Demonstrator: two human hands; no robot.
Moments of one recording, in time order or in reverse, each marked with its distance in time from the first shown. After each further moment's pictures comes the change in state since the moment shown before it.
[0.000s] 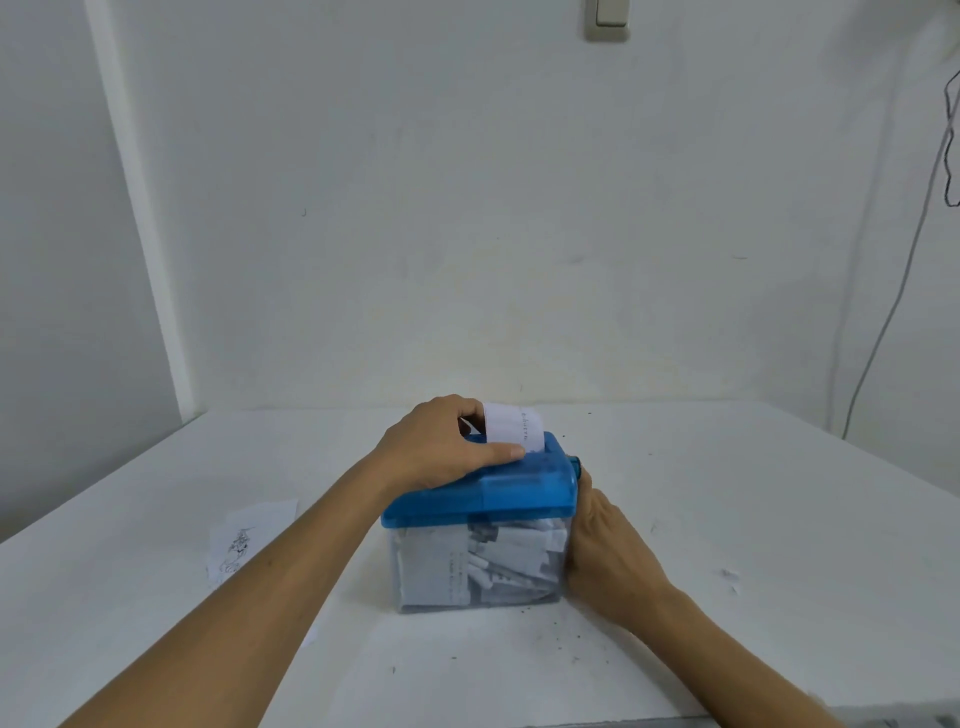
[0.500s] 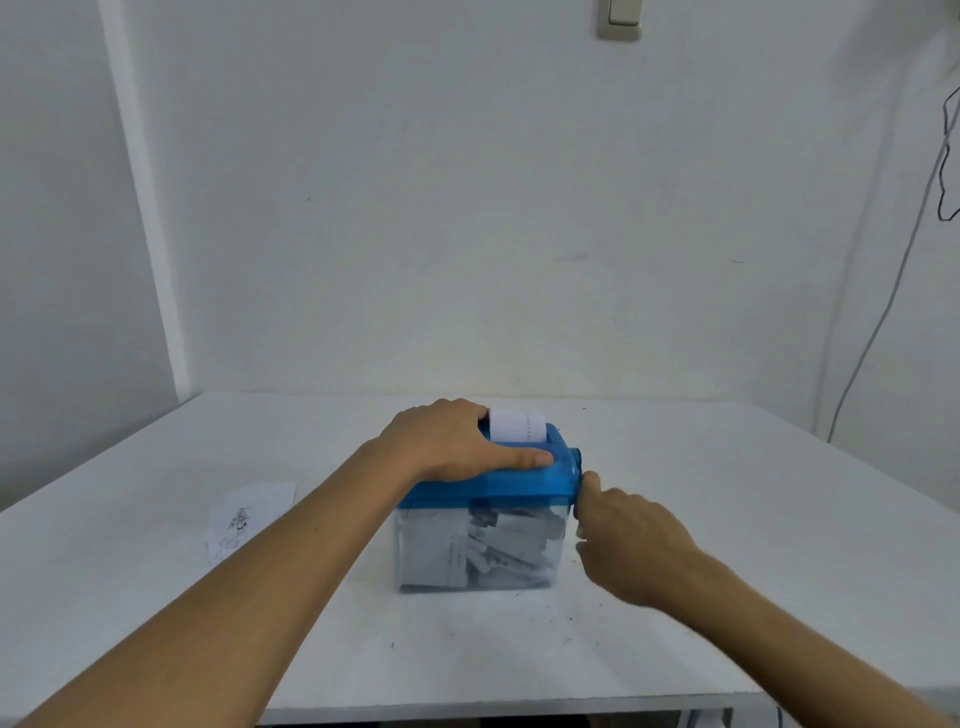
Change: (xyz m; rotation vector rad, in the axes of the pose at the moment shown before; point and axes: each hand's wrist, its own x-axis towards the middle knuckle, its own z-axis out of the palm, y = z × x) left_hand -0.010 0.018 0.001 0.250 -0.136 -0.090; right_hand -0.016 -0.039 -0.060 -0.379 -0.306 0.208
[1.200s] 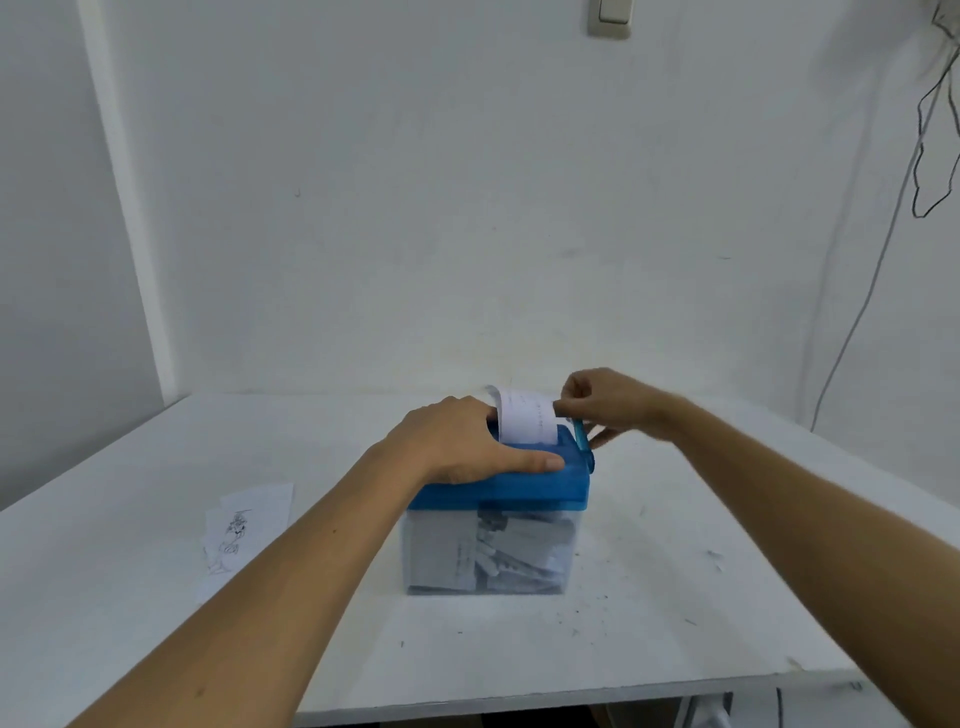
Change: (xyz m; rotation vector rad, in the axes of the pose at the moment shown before) left_hand -0.002 -0.005 0.002 -0.079 0.012 0.102; right_hand 0.109 0.039 -0.058 0.753 -0.073 0.057
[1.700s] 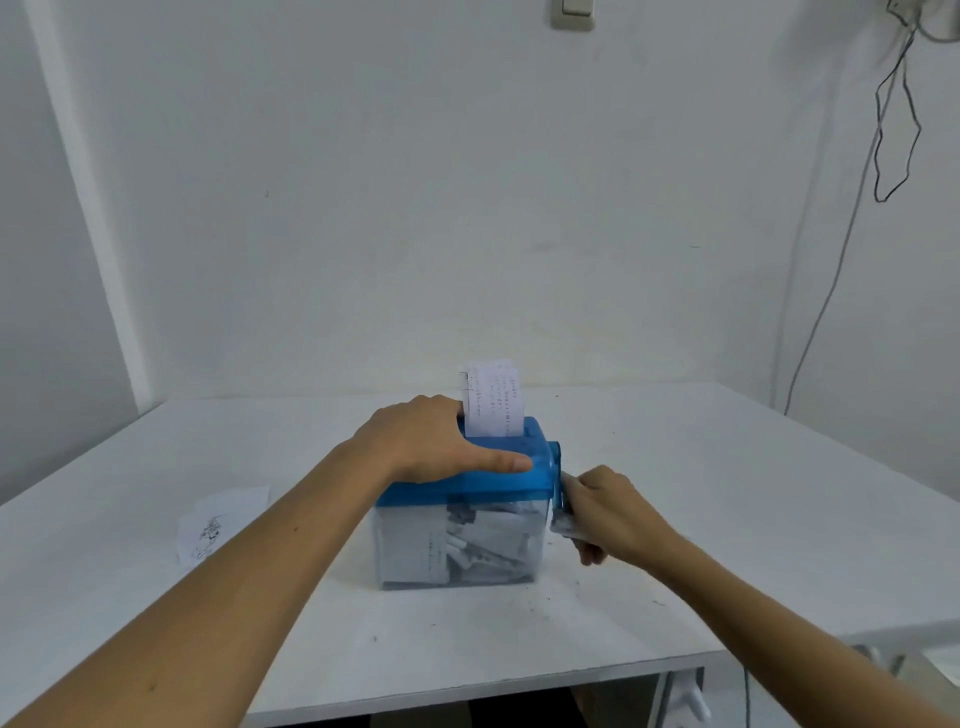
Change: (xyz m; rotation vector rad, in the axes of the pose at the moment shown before) left_hand -0.002 0.006 0.000 0.099 -0.038 -0.022; right_hand -0.091 0.046 0.071 0.036 0.090 0.024
